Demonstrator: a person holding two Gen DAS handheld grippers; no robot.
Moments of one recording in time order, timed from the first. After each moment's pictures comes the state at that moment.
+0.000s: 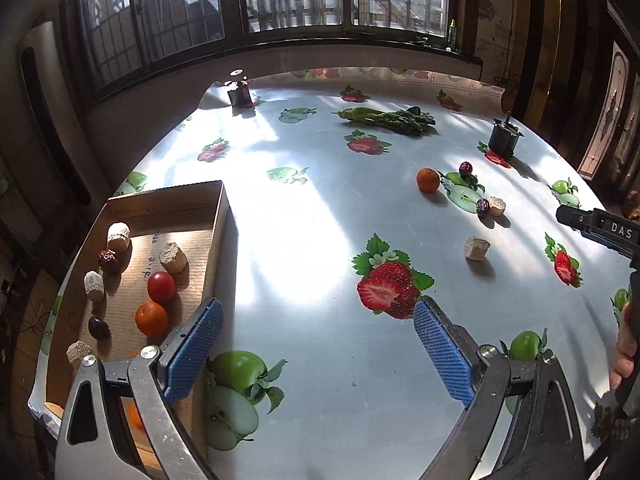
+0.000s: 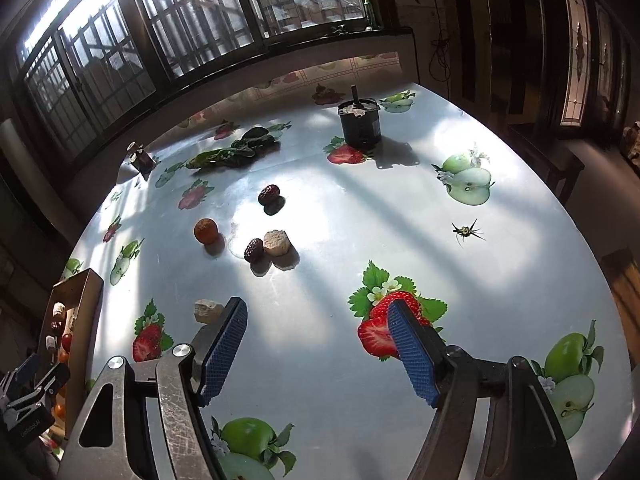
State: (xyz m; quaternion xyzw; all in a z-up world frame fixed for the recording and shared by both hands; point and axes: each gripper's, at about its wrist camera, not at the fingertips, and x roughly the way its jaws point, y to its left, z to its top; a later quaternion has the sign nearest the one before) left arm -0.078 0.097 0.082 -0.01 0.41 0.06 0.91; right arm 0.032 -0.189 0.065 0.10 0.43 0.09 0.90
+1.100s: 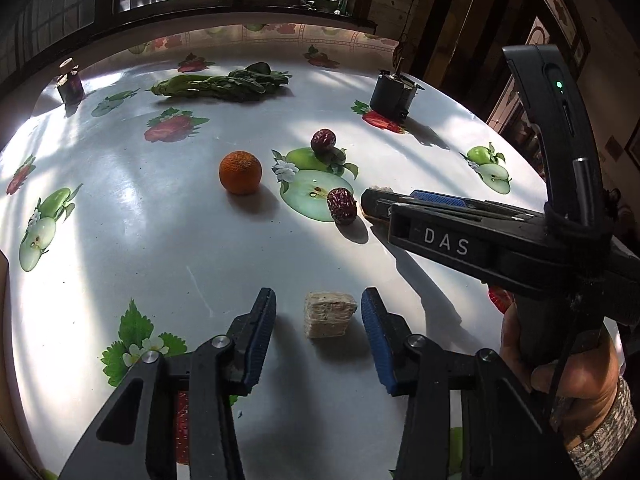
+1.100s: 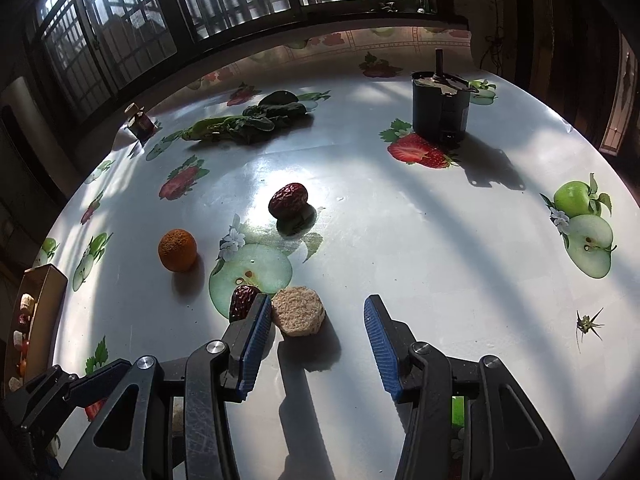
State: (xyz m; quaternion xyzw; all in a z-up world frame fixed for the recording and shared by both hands) left arm 0.043 -0.002 0.015 -0.03 0.45 -0.14 0.88; right arm 0.119 -0.145 0.004 0.05 0.45 0.12 0.89
